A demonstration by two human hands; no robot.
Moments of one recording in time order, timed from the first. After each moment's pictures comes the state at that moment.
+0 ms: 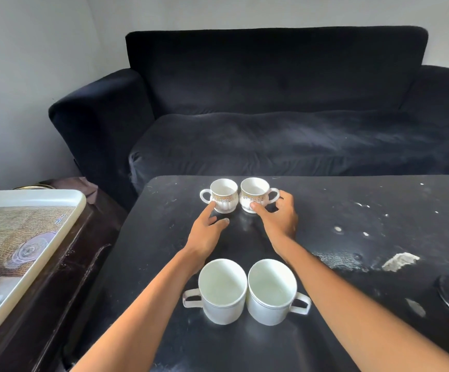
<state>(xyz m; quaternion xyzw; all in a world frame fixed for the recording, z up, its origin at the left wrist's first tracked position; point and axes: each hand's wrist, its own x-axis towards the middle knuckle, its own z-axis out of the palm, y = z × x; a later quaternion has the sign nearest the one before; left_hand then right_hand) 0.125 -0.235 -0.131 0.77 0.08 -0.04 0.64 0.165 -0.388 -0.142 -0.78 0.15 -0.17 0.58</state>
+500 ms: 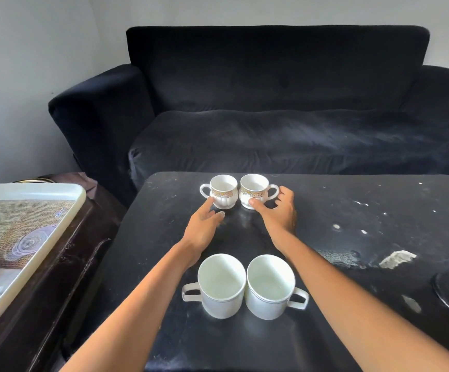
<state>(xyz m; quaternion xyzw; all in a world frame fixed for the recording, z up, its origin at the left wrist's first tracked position) 0.122 -0.229 -0.124 0.78 0.04 -0.04 0.63 0.168 -0.390 -0.140 -0.79 0.15 -0.15 0.57</state>
